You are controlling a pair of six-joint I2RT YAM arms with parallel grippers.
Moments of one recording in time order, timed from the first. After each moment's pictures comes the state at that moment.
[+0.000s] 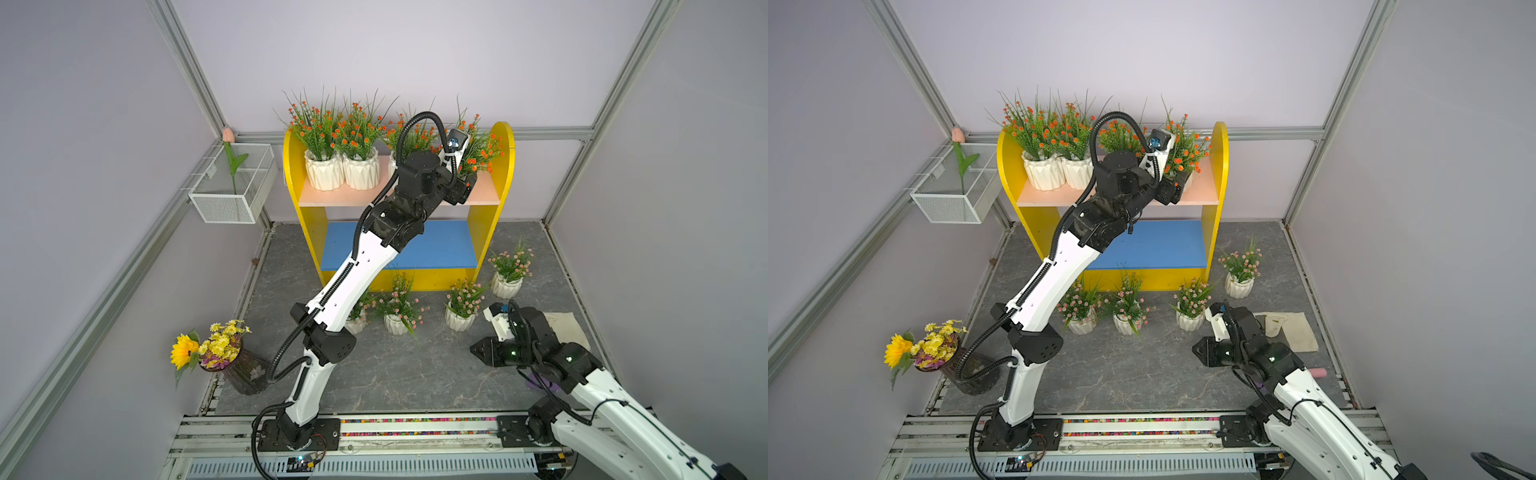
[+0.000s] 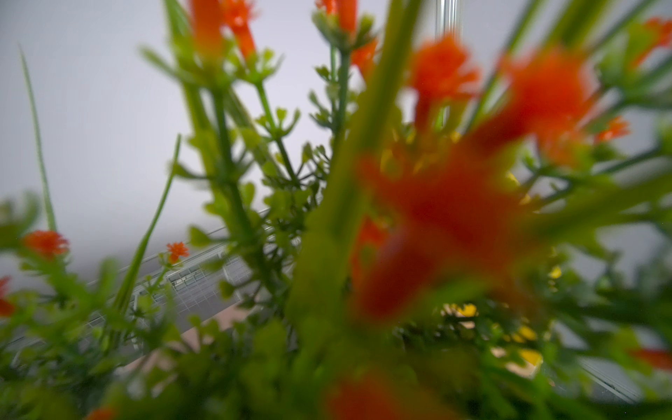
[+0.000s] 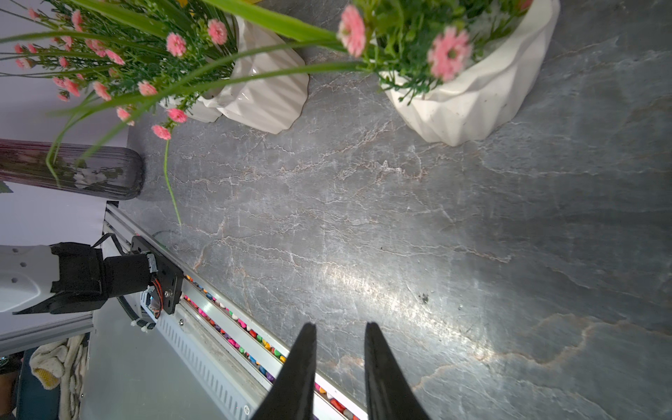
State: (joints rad) left arm -0.85 2.15 2.67 -0.50 -0.18 0.18; right arm 0.53 0.73 0.58 -0.74 -0.33 0.51
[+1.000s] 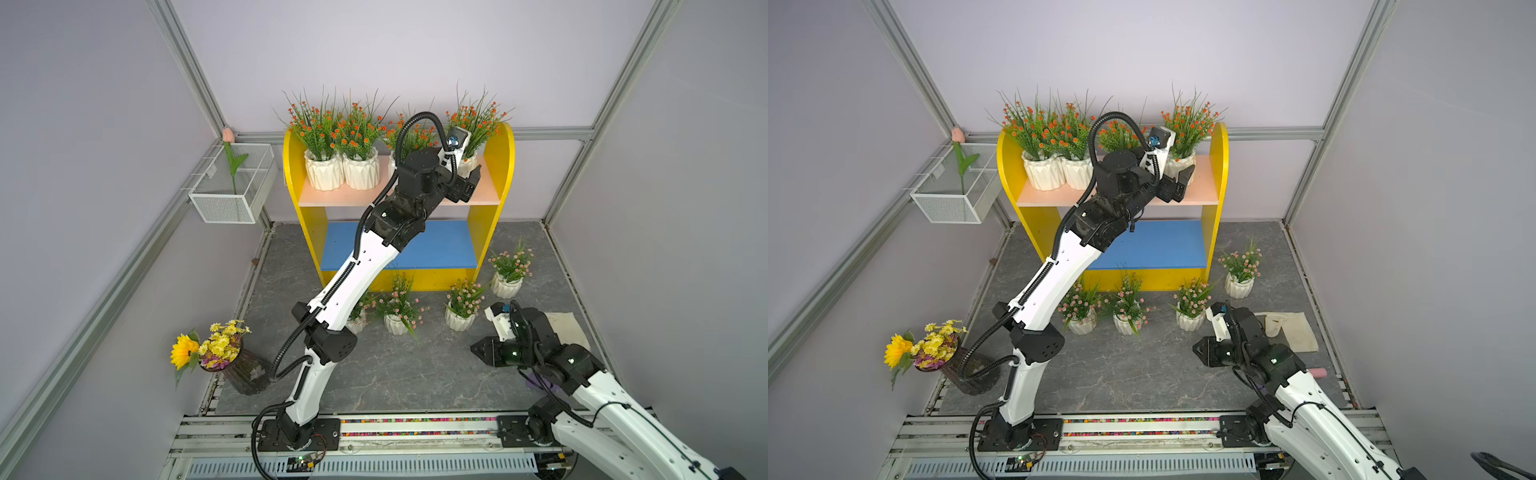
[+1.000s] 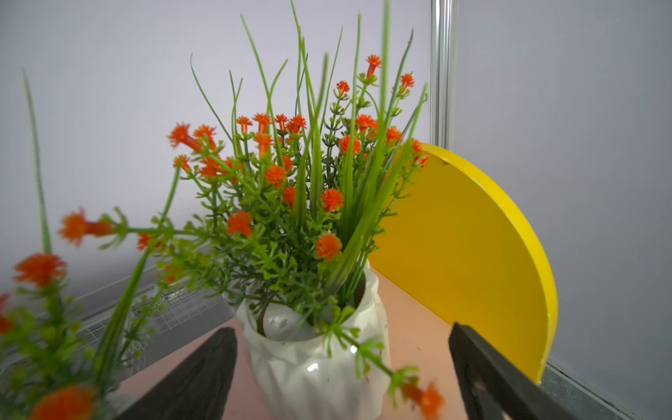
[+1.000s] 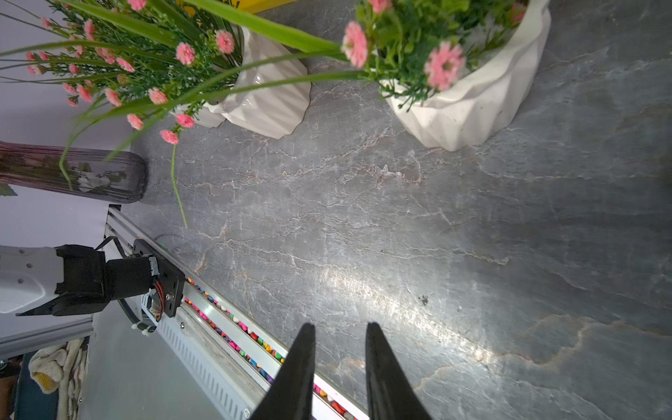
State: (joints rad) left arm -0.85 2.16 2.67 -0.45 -0.16 0.17; right arm 0.53 0.71 0.58 -0.74 -0.32 0.51
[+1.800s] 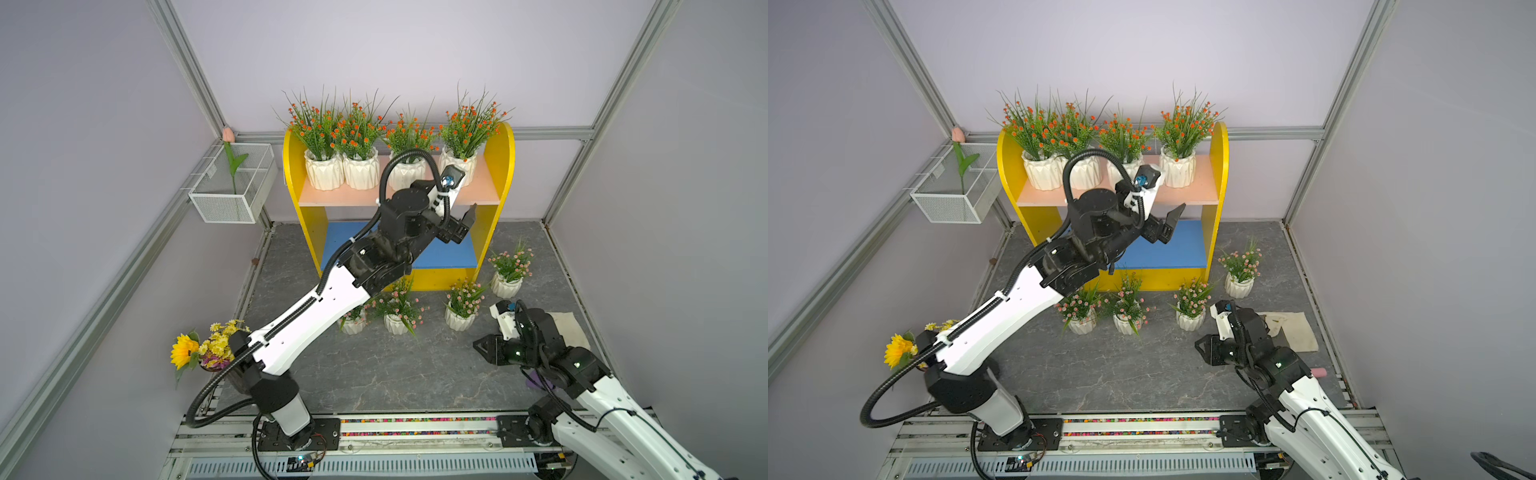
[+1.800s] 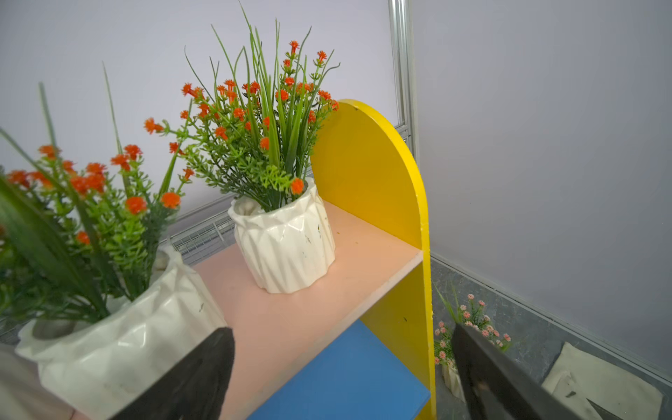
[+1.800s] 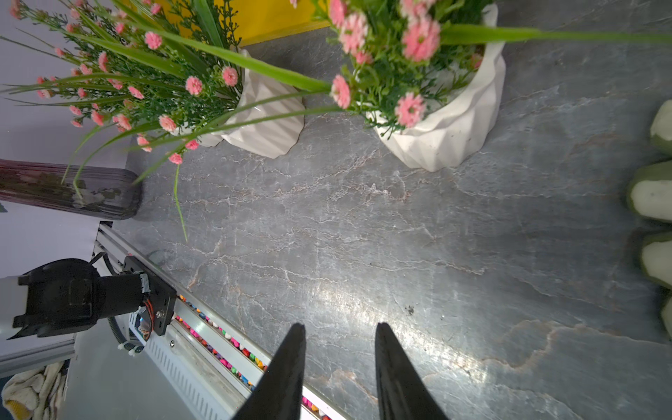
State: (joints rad) left arm -0.99 1.58 1.81 -0.26 -0.28 0.20; right arm 0.50 0.67 0.59 -0.74 -0.27 0.50
